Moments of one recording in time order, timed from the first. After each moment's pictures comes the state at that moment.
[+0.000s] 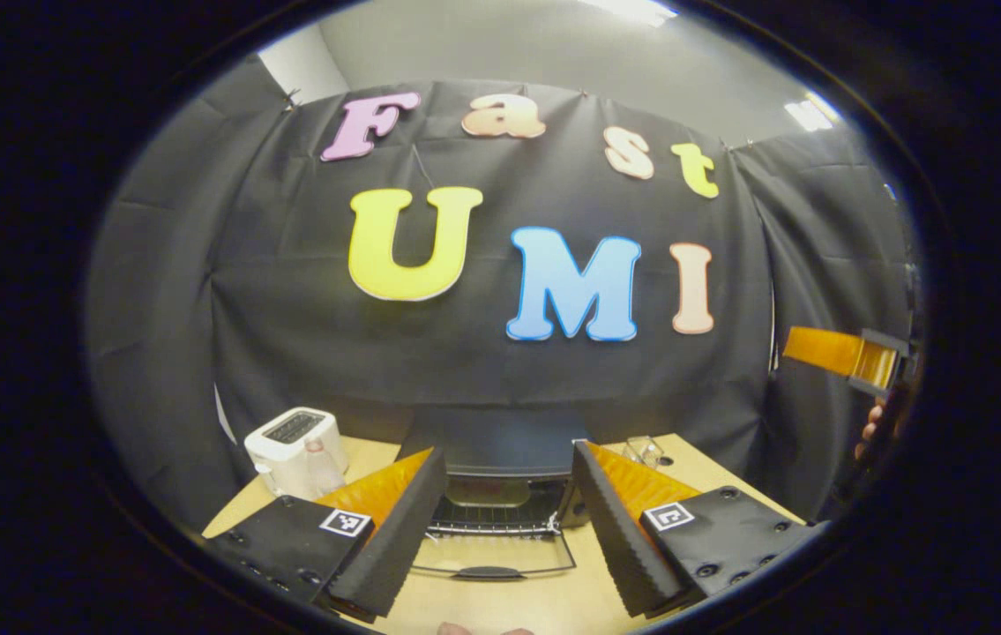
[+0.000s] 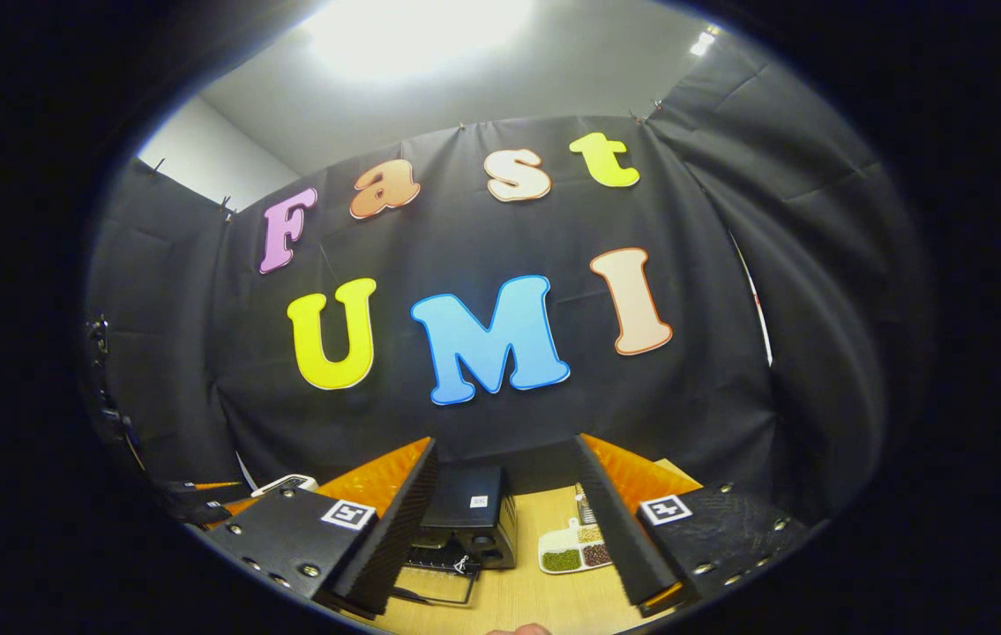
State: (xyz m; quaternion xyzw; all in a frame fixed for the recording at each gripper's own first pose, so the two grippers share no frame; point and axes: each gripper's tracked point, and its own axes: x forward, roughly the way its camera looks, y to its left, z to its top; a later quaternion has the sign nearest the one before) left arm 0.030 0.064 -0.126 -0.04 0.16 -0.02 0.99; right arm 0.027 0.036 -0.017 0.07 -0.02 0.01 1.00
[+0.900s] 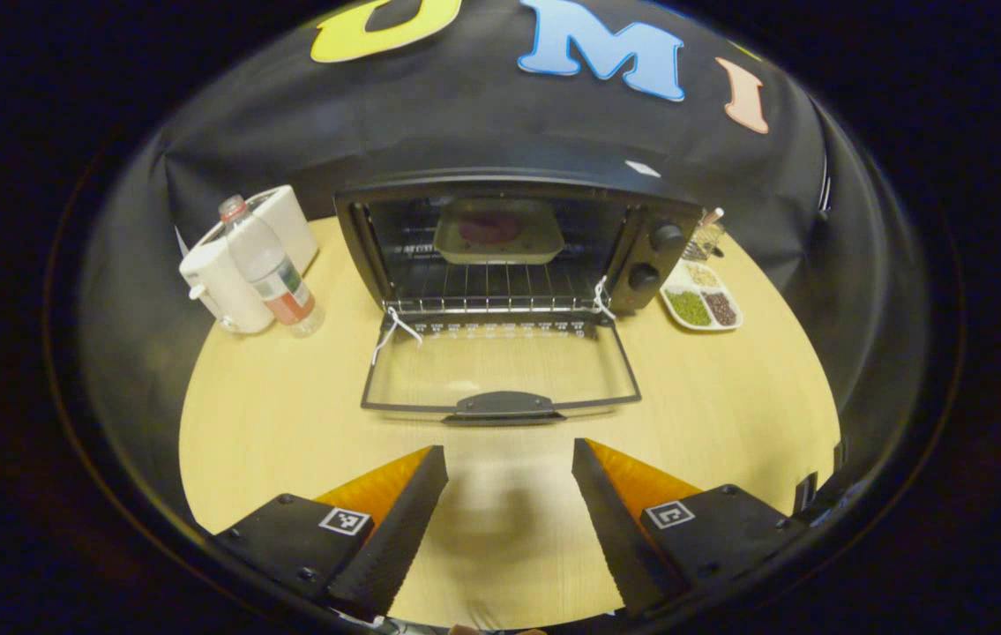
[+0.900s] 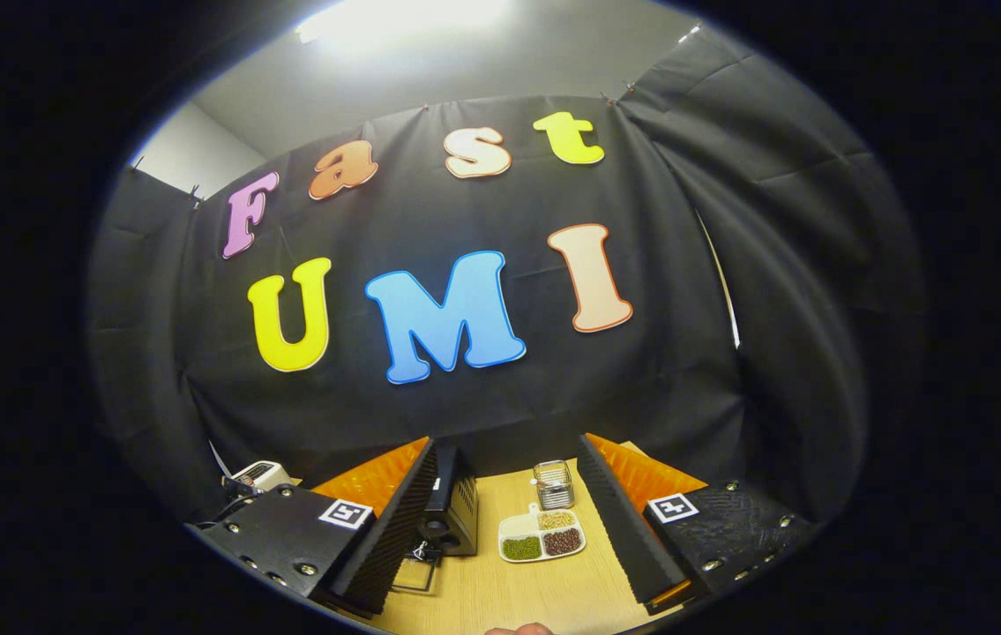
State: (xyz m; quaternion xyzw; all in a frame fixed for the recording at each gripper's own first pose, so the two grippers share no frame) left arm 0.002 0.057 -0.382 -0.03 0.54 -0.03 0.84; right arm 0.032 -0.022 -0.051 0.09 0.03 -0.04 1.00
